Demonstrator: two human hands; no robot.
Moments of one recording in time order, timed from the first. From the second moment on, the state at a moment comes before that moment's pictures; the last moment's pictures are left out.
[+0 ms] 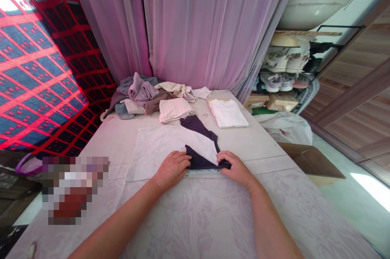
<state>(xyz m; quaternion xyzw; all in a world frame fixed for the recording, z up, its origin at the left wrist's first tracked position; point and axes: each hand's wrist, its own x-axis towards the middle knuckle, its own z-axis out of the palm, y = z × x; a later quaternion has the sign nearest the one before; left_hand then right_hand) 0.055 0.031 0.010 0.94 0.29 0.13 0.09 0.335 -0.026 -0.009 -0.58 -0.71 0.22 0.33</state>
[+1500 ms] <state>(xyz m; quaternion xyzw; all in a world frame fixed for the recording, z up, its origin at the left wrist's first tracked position) 0.084 0.045 0.010 0.88 0.43 0.17 0.08 0.322 -0.023 -0.004 -0.61 -0.71 0.12 0.34</state>
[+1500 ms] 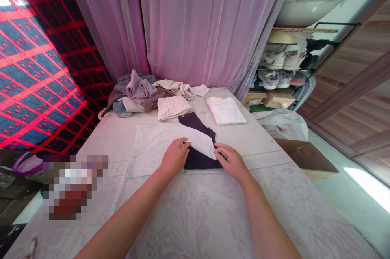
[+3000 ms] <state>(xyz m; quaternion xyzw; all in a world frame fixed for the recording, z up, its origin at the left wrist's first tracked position) 0.070 0.030 -0.011 0.85 0.43 0.27 0.11 0.309 -0.048 -0.029 -0.66 -0.67 -0.02 0.33</state>
